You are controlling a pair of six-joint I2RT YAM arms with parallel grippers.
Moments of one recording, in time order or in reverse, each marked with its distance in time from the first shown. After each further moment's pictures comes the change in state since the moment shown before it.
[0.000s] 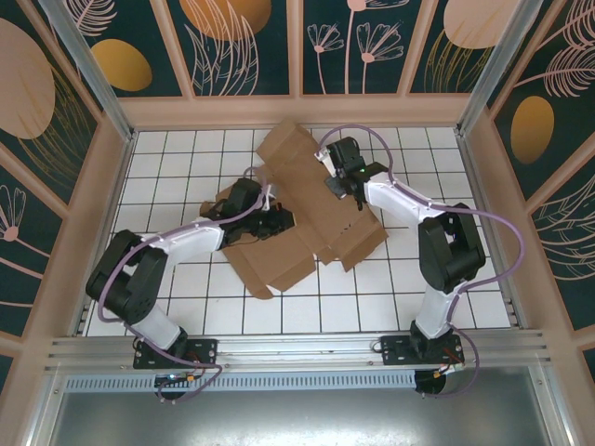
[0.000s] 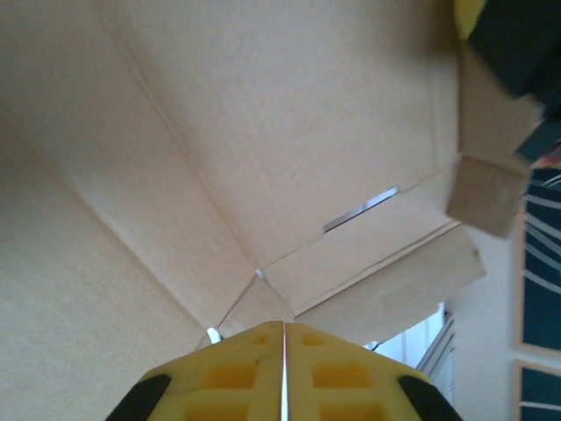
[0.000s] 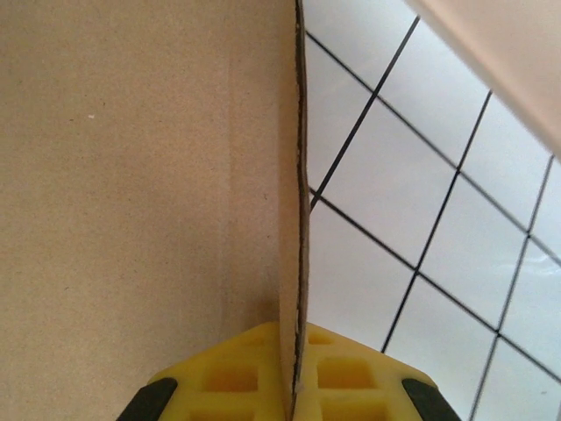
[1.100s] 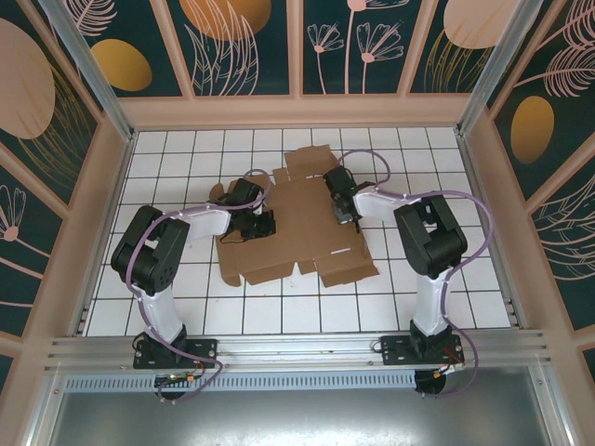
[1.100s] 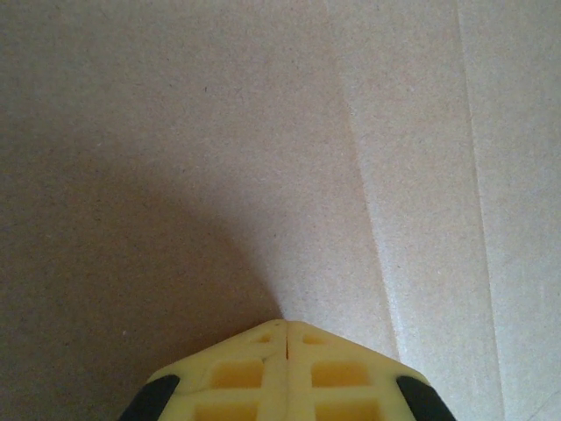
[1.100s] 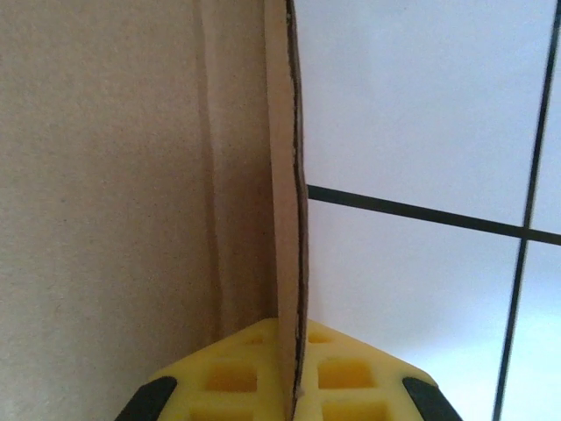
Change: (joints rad) left arm 0.071 0.249 0.121 -0.254 -0.202 0.327; right arm -0.002 0.167 -0.142 -0.031 0.121 0.491
